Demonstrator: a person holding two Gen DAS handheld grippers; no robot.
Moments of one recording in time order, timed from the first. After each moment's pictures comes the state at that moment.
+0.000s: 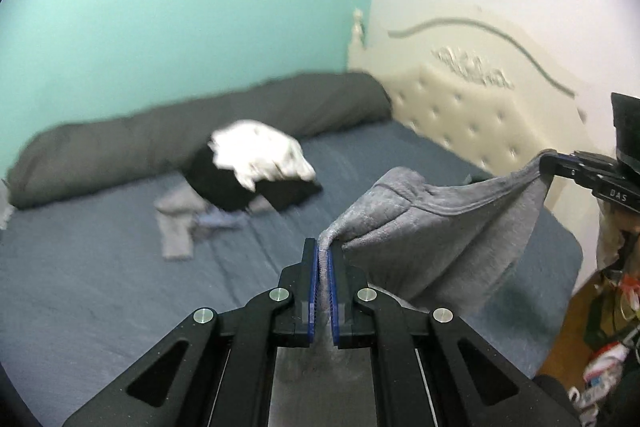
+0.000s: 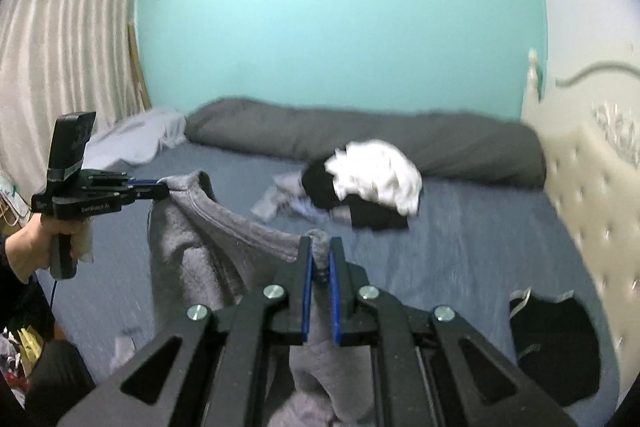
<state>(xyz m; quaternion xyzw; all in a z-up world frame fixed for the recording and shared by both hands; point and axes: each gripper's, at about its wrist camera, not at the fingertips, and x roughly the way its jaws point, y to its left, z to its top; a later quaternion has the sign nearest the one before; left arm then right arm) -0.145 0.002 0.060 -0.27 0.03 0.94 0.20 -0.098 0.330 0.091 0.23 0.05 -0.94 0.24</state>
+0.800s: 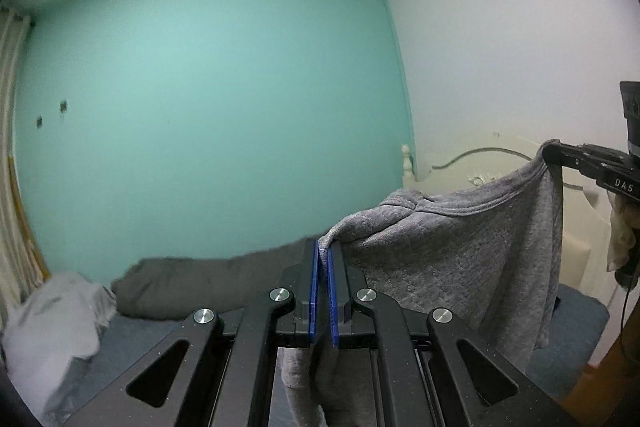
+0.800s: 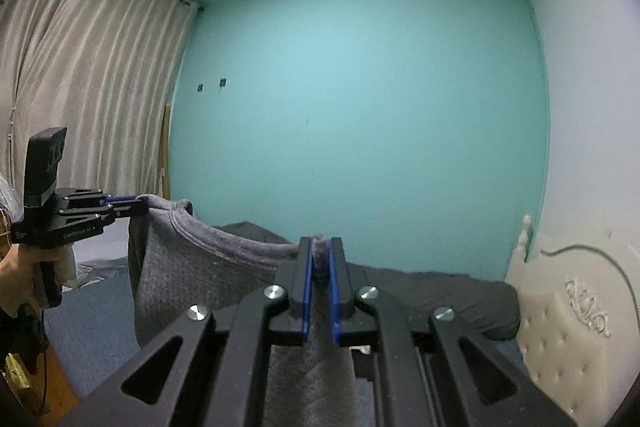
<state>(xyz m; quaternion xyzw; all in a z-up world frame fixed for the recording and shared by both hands) 0.025 -0.055 0.334 -0.07 0.08 0.99 0.09 0.023 0.271 0.353 0.02 0.07 -0.97 0.25</state>
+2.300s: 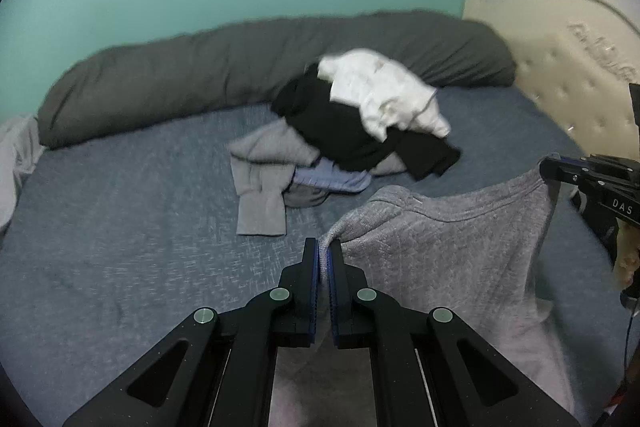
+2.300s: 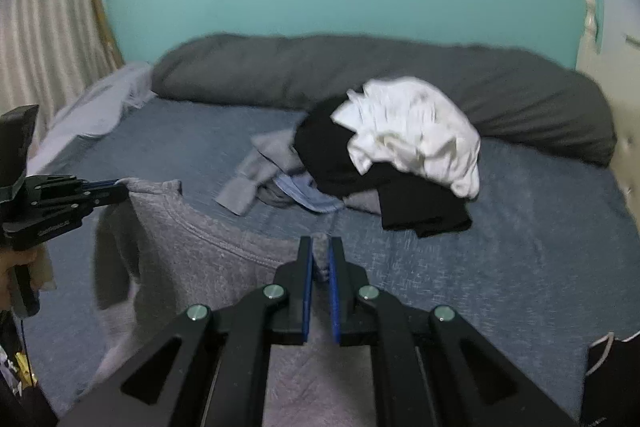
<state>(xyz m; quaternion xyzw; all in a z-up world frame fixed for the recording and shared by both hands) -0.369 -0.072 -0.100 -0.41 0.03 0.91 0.06 -0.382 0.198 -0.087 0.37 0.05 -0.90 0.23</state>
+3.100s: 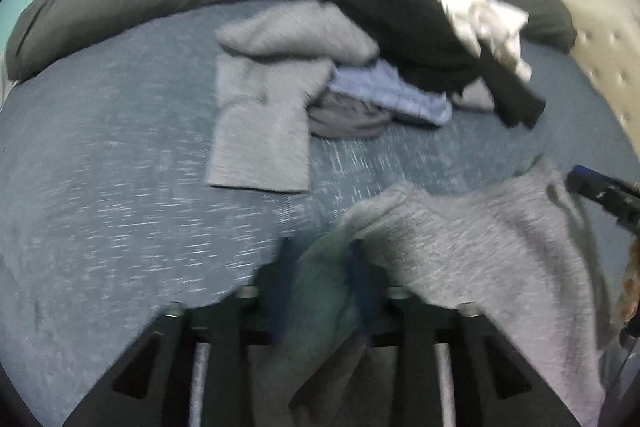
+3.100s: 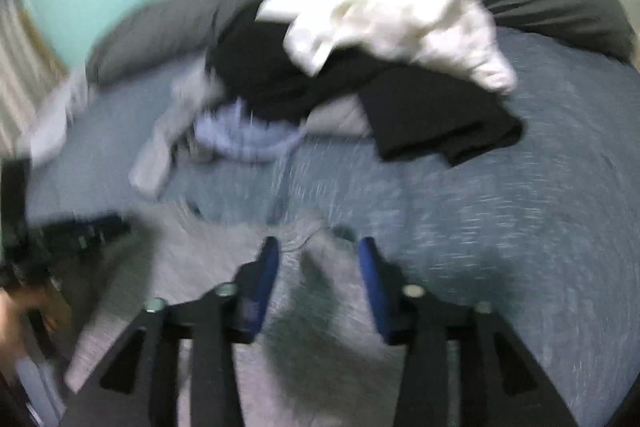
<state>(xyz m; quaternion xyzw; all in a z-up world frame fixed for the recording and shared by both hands) -0.457 -0.109 -0.228 -0.49 -0.03 0.87 0.04 -0.468 0.212 -0.210 0.44 -0.07 -0.88 0.17</state>
